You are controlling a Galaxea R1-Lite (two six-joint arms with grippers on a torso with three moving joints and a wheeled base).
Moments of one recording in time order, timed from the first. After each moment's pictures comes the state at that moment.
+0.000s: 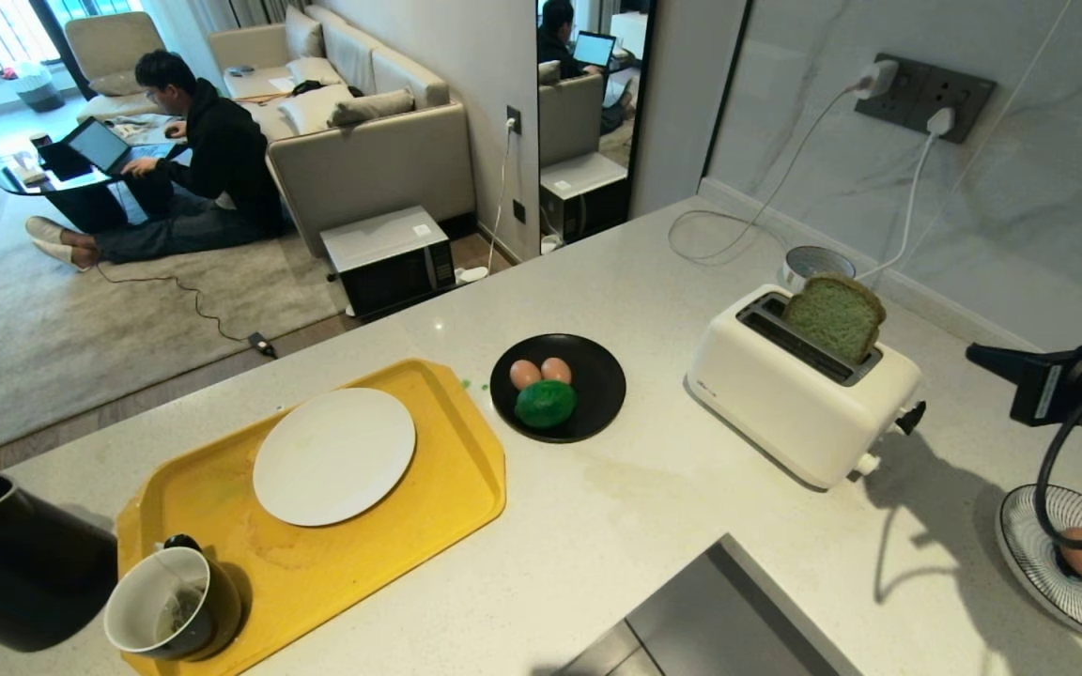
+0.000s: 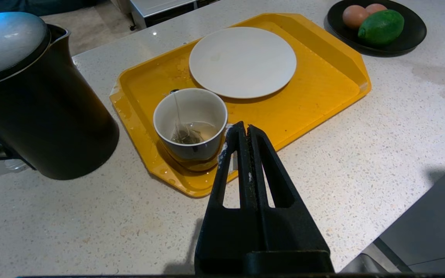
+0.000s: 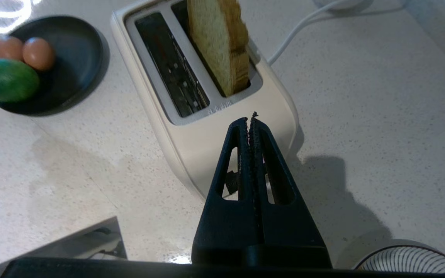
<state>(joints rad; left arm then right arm) 0.01 0.00 0.00 -0.01 0.00 0.01 -0.21 1.47 -0.71 -0.53 0.36 -0.06</state>
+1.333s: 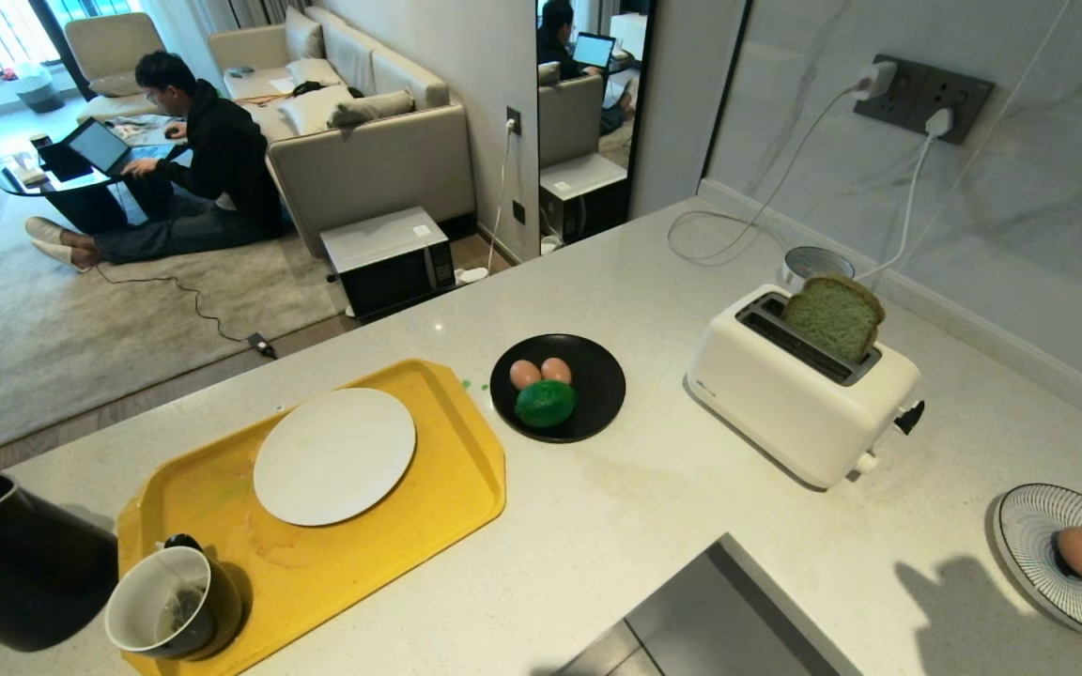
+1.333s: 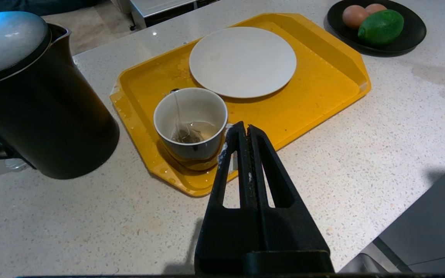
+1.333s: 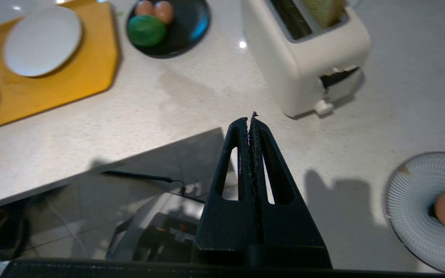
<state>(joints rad) 0.01 0.00 0.00 -0.01 0.00 0.01 -0.22 0.81 -0.77 0.26 0.47 -0.06</state>
